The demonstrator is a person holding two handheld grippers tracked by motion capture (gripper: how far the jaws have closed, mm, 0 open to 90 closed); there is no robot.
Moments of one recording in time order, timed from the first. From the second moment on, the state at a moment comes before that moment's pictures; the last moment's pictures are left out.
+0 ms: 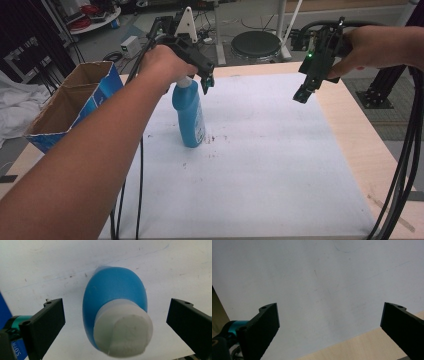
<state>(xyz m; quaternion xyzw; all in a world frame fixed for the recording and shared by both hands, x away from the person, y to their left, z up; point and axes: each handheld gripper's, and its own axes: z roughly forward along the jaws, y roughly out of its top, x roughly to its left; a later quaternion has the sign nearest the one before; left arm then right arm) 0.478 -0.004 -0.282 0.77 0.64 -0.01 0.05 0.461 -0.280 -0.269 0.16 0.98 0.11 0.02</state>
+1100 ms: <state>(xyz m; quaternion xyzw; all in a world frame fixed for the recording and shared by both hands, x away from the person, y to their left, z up) 0.479 -0.004 -0.297 0.77 0.63 -0.01 0.05 0.463 -0.280 -0.270 0.17 0.98 0.12 0.02</state>
